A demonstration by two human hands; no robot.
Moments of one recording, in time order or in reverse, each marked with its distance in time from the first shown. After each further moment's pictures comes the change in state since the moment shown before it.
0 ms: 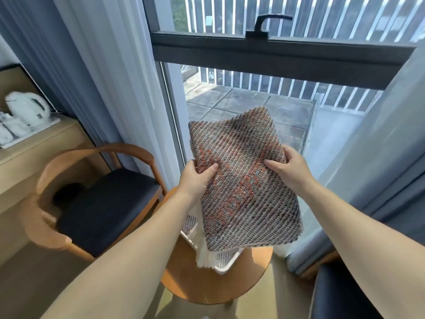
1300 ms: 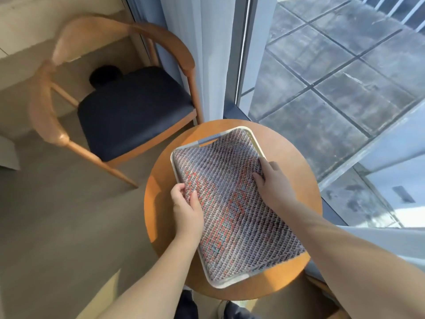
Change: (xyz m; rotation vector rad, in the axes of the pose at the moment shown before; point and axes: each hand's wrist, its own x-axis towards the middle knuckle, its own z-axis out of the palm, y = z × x) left_hand 0.057 -0.285 0.012 0.253 0.828 -0.343; right_hand 0.124 0.252 0.203 -0.851 -0.712 -0.167
